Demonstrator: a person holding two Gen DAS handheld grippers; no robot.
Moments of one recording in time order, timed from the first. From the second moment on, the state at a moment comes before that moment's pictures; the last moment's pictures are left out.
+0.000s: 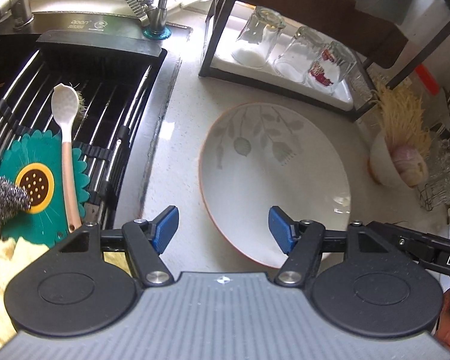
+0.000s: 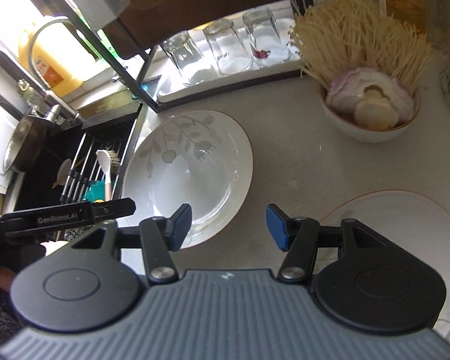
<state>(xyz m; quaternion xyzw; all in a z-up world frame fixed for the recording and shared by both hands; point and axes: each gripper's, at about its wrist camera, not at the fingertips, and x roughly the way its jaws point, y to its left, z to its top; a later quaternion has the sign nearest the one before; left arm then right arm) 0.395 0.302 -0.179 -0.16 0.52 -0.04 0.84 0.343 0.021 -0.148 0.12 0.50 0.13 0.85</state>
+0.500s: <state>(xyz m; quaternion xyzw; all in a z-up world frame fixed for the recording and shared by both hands) 0.440 0.323 -0.203 -0.14 0.53 -0.09 0.83 0.369 0.045 -0.168 0.11 0.52 0.07 0.84</state>
